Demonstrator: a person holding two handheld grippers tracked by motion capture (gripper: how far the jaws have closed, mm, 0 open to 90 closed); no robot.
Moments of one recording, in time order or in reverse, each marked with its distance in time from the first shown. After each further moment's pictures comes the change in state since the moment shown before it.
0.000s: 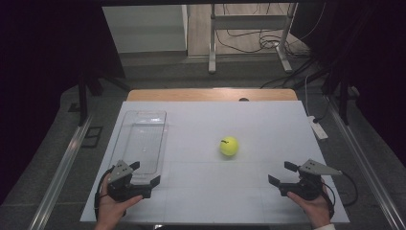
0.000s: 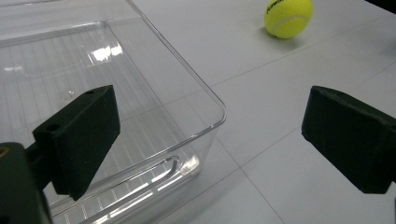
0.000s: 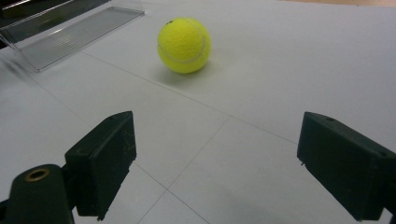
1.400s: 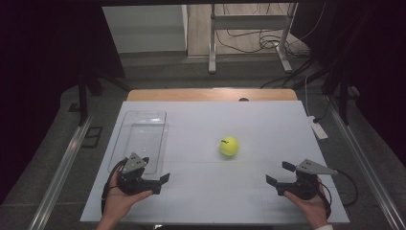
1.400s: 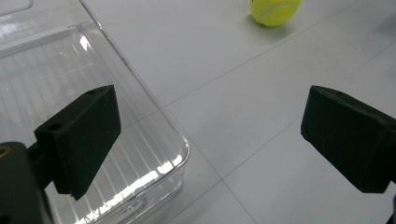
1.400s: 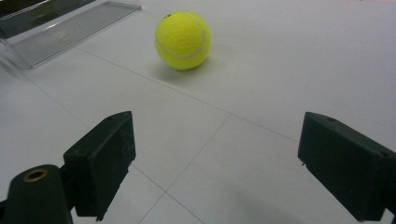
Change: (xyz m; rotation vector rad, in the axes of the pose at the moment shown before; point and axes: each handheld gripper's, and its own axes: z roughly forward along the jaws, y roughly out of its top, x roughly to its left) left arm -0.020 0.033 0.014 0.116 -0.009 0.071; right arm 0.002 -0.002 0.008 0.012 -0.010 -0.006
